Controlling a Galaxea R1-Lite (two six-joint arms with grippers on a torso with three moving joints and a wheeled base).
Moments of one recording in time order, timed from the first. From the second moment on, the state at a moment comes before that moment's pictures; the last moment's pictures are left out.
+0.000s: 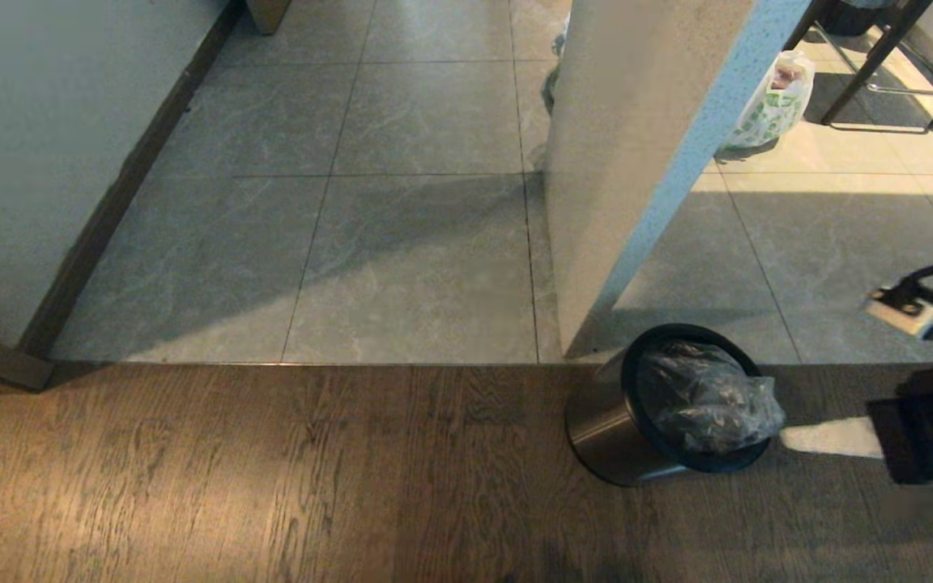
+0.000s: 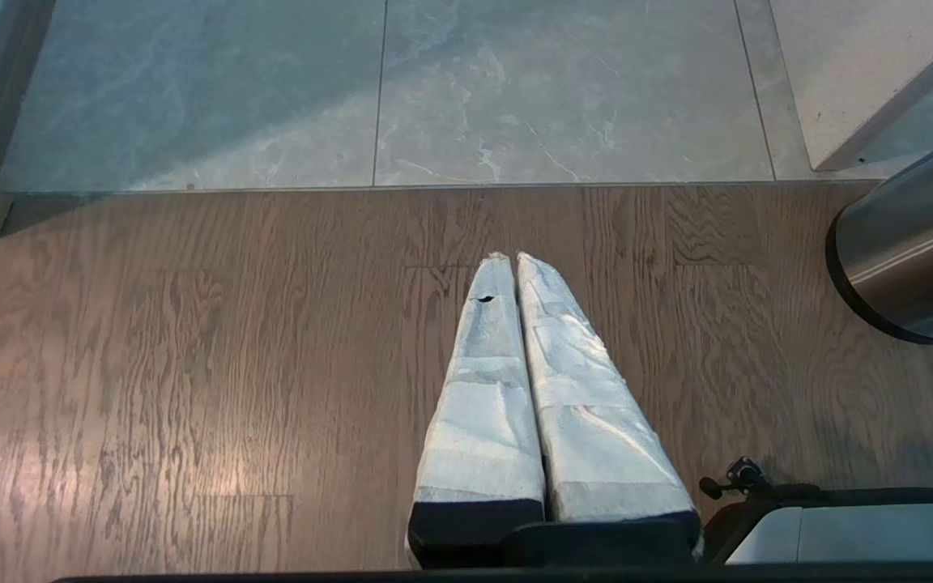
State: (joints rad) left arm 0.00 0.00 0.00 0.01 0.00 0.00; right arm 0.12 1.32 -0.85 0.35 0.40 0.01
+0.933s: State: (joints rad) left arm 0.00 0.00 0.00 0.01 0.00 0.00; right arm 0.27 2.04 -1.11 0.00 0.34 -0.04
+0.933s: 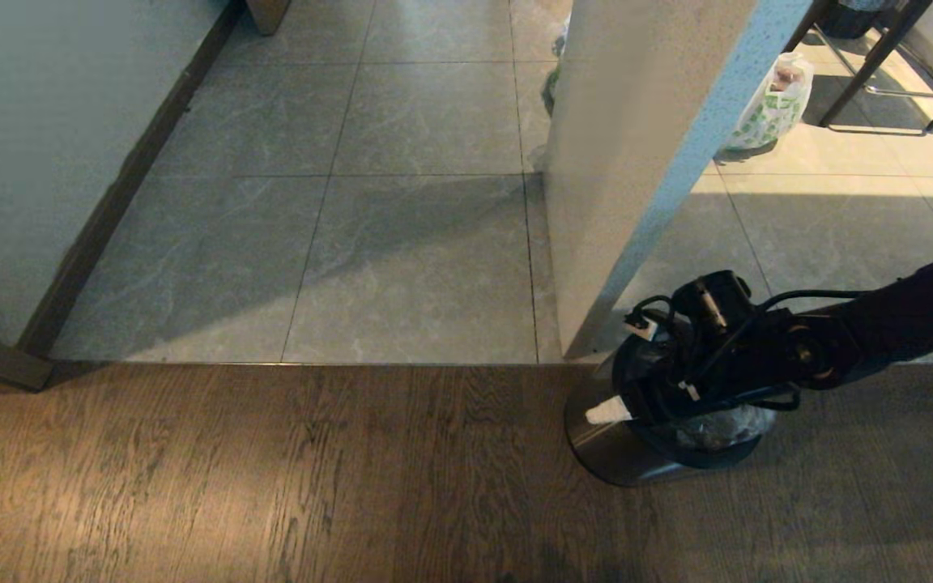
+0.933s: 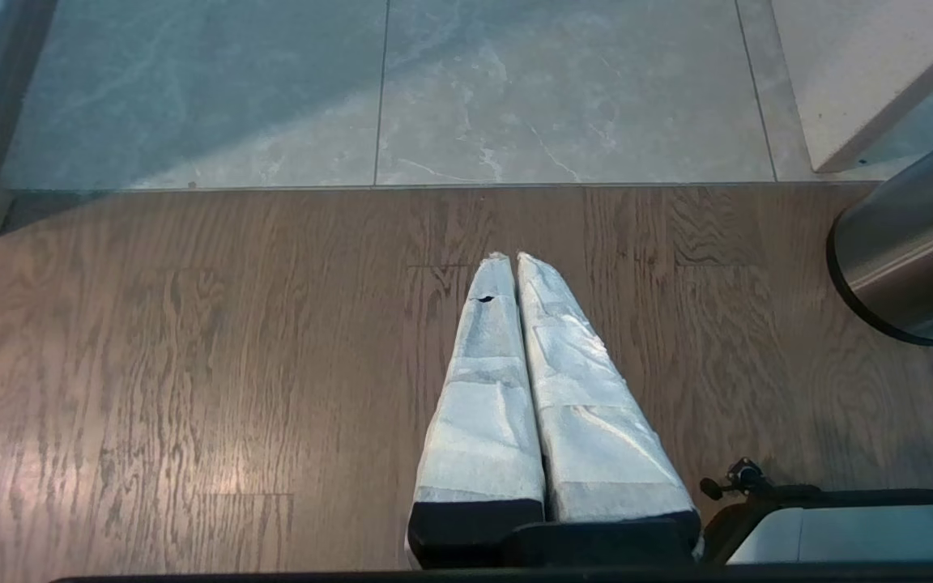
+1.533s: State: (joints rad) left arm 0.00 0.00 0.00 0.00 0.00 0.00; right arm 0.24 2.03 -1.12 0.04 0.30 -0.11
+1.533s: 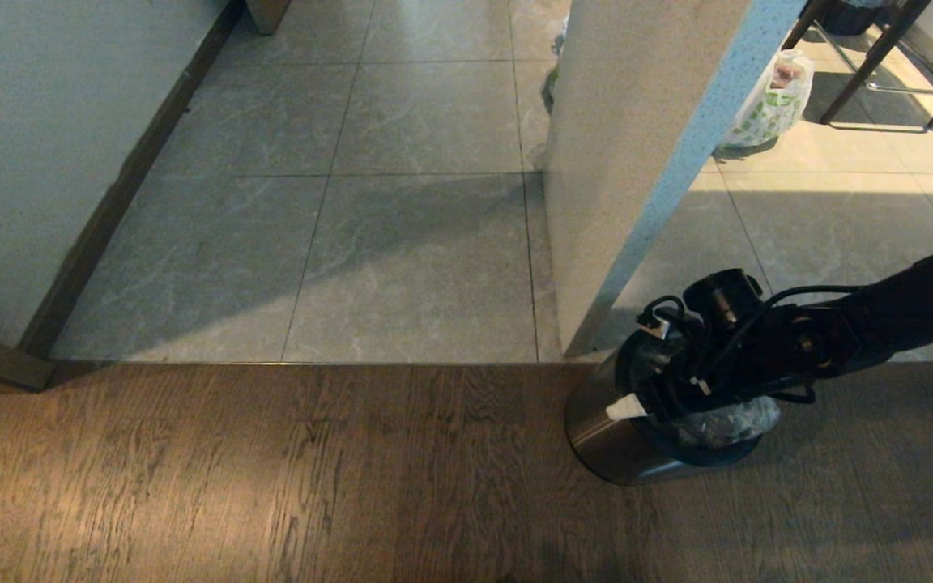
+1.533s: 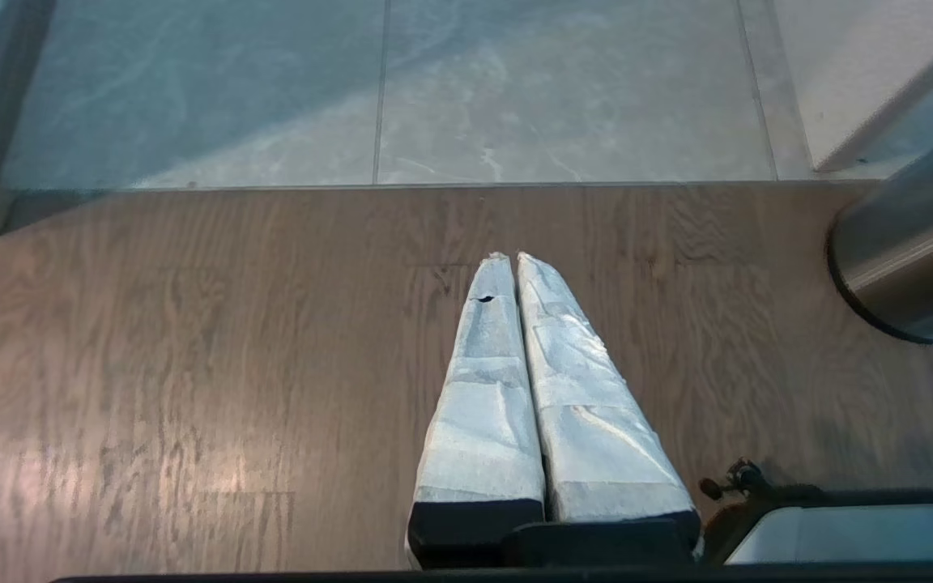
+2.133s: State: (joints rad) left arm 0.00 0.00 0.00 0.01 0.00 0.00; right arm 0.24 2.05 -1.14 0.03 0.31 -0.10
